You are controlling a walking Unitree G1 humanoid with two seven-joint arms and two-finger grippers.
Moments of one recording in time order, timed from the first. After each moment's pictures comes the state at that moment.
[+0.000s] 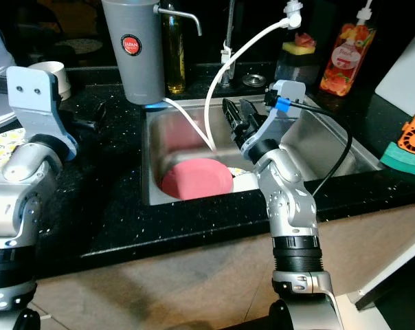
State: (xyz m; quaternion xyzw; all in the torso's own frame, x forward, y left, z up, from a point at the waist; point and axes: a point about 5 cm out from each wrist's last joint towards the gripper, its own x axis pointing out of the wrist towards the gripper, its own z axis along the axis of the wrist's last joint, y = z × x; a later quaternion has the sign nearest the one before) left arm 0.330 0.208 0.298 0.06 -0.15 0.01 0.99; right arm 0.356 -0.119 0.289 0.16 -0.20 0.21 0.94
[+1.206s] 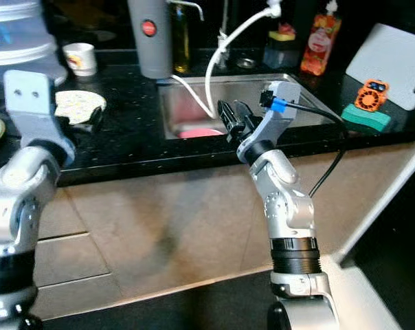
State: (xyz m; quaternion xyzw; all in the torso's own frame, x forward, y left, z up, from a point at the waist) left arm 0.322 0.206 0.278 0.03 -0.11 0.03 0.99; right arm 0.354 -0.116 0.283 0.16 -0.18 0.22 0.94
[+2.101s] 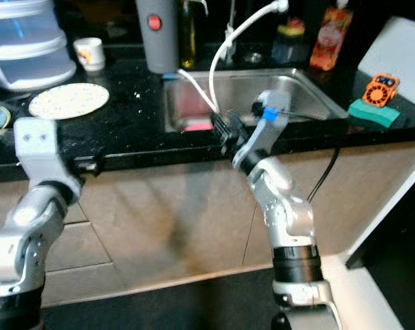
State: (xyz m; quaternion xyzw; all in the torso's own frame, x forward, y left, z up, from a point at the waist) left arm 0.303 0.205 0.233 0.01 -0.03 0.06 1.00; right arm 0.350 -0.117 0.259 0.15 -0.13 0.23 0.95
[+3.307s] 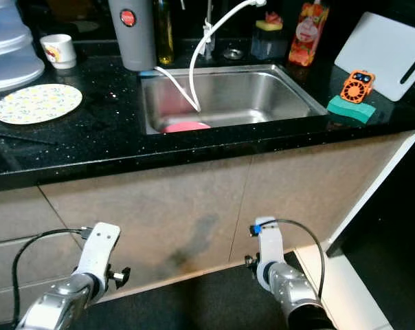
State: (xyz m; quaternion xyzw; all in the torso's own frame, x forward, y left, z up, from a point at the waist) left arm 0.265 0.196 0.016 0.09 0.36 -0.04 0.93; right arm 0.291 -0.167 -0.003 0.01 0.36 0.08 0.93
